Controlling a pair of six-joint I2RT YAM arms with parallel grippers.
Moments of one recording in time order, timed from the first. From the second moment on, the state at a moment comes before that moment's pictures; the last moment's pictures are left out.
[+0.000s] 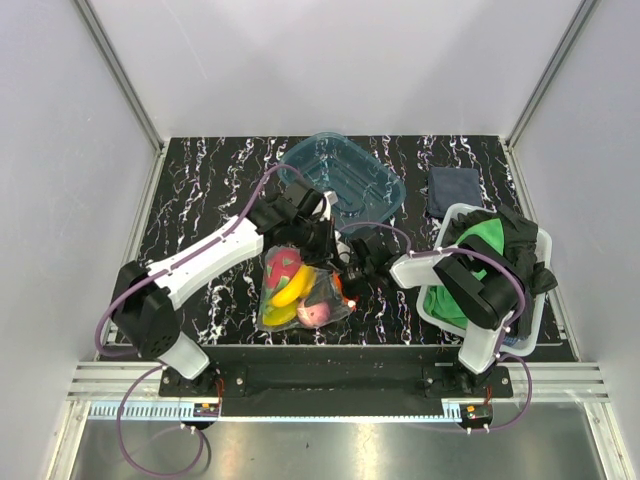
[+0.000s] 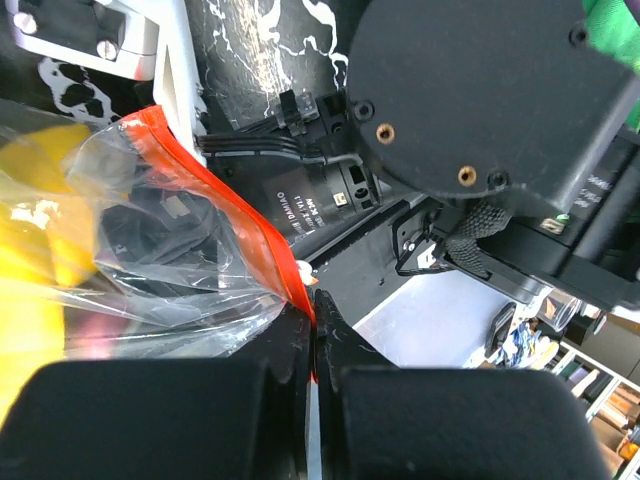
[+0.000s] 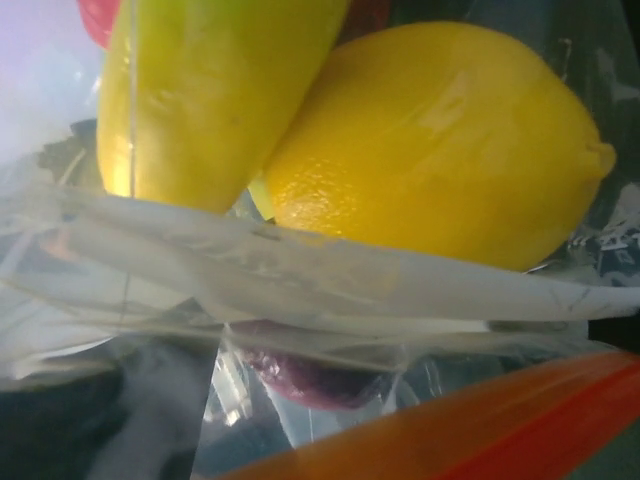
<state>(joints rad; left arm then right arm) -0.75 1.55 1.33 -0.73 0.41 -0.73 0.72 1.81 0.80 0.23 -0.83 0.83</state>
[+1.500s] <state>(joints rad) -0.70 1.38 1.22 -0.74 0.35 -0.56 0.39 1.63 1.56 -0.64 -0.39 0.49</state>
